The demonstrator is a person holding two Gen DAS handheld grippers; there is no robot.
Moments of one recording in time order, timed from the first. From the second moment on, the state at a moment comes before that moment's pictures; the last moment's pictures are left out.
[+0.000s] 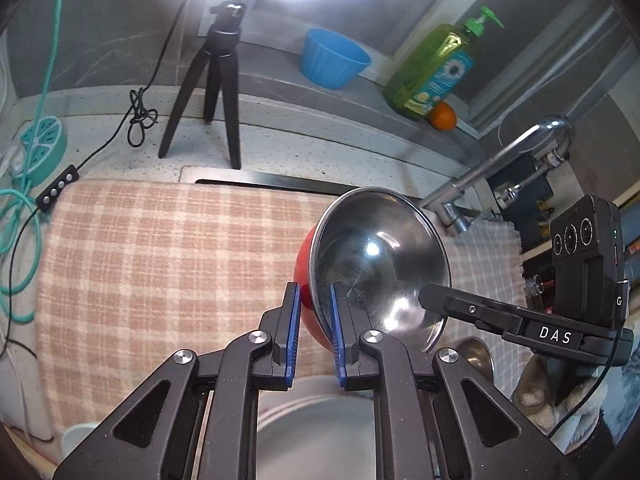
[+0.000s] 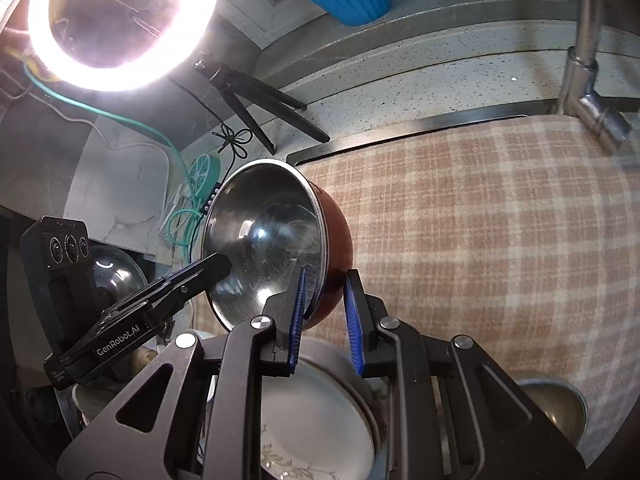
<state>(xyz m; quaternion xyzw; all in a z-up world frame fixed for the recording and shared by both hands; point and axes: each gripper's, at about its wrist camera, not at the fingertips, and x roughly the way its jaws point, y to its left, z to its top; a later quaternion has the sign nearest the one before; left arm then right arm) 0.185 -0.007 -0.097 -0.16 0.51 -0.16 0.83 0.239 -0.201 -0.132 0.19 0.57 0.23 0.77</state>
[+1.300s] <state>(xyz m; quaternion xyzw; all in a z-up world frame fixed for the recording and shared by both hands) 0.085 -0.145 -0.108 -0.09 0.55 -0.27 0.78 0.101 -0.343 -0.141 0.18 0.58 0.15 0.78</state>
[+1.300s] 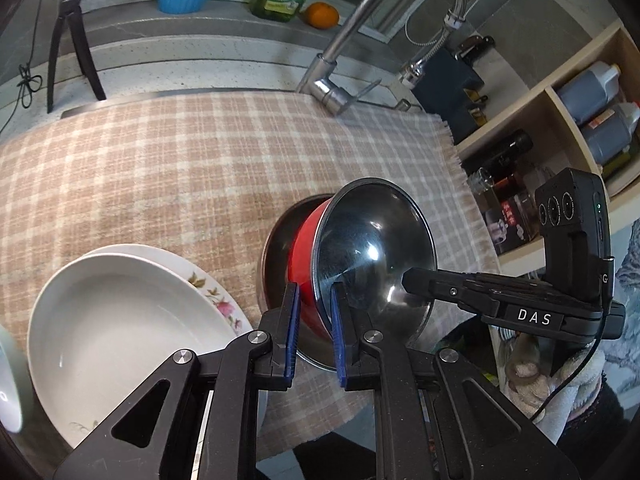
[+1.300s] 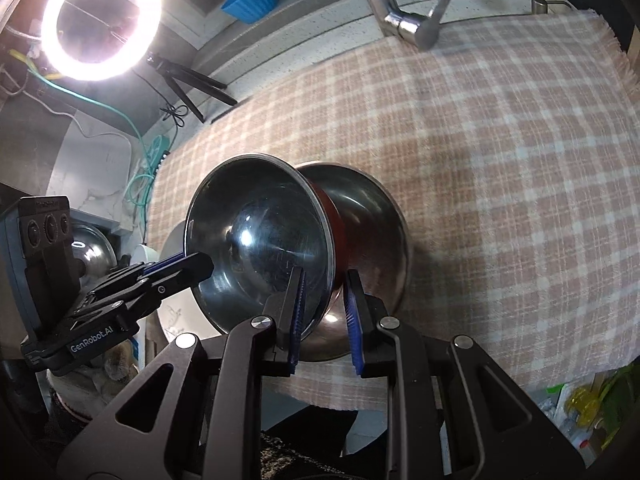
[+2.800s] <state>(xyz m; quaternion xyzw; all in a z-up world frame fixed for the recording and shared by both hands) 0.091 -0.175 -0.128 0.00 0.58 -0.25 0.78 0.116 -0.326 -0.158 0.09 0.60 0.13 0.78</state>
